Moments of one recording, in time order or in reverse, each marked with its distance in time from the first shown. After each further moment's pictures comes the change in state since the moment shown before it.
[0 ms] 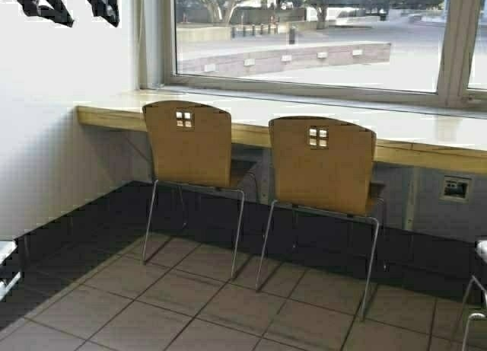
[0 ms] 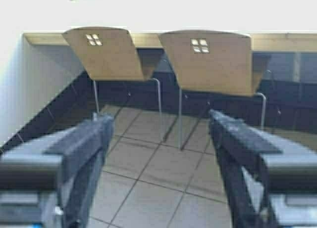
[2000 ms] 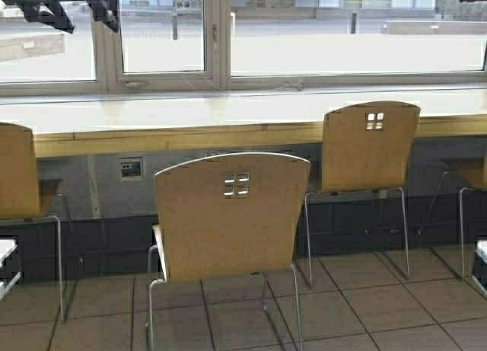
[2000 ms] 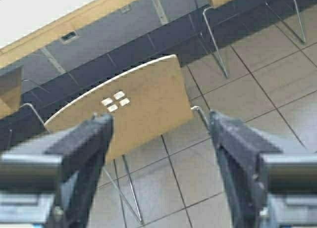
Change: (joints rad) left arm -0.005 0.020 -0.003 -0.002 0.008 -0.018; right arm -0.003 0.106 -0.043 0.160 0.118 0.002
